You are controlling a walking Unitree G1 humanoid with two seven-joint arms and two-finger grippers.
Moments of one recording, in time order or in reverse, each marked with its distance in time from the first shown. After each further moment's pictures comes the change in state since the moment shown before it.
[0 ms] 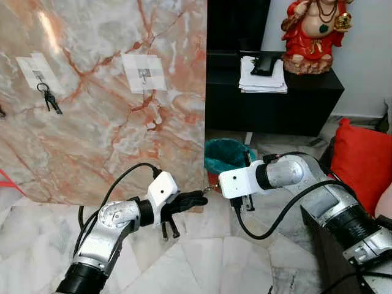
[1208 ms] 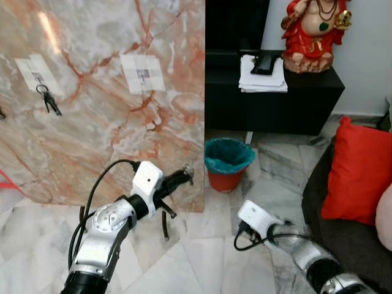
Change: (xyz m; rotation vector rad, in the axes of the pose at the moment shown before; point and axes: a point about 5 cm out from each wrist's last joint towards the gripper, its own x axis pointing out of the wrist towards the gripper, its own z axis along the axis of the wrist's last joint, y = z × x) left arm -0.016 0.024 0.009 -0.064 -0.128 0.539; right arm 0.066 0.148 -0.093 0.966 0.321 -0.311
